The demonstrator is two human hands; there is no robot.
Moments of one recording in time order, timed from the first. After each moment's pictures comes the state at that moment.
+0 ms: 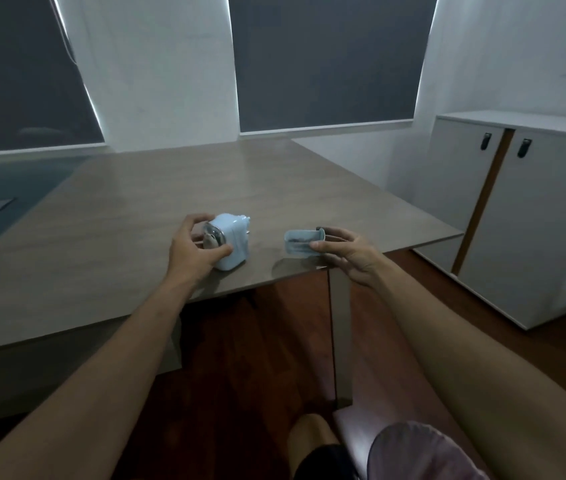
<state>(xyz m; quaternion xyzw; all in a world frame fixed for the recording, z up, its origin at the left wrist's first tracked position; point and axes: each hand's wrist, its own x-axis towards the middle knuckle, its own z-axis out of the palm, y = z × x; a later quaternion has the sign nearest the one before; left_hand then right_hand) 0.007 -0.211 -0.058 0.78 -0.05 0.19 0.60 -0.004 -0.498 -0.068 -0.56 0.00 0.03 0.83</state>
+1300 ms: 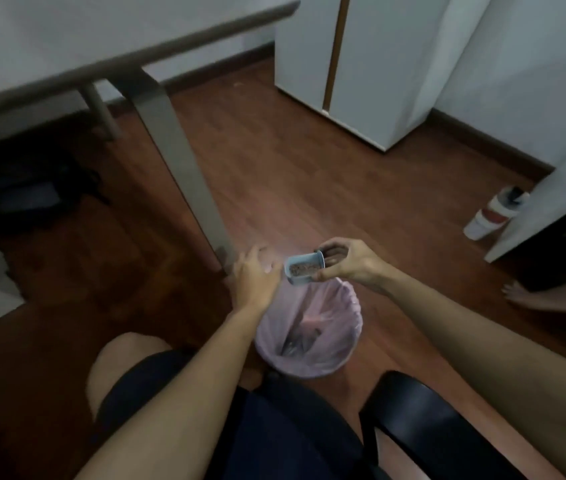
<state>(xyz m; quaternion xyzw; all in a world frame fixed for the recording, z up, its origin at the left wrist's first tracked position) -0.138 -0.524 -0.355 0.90 -0.10 -0.13 0.41 -0.213 -0.714 -0.341 -0.75 0.26 0.05 0.61</state>
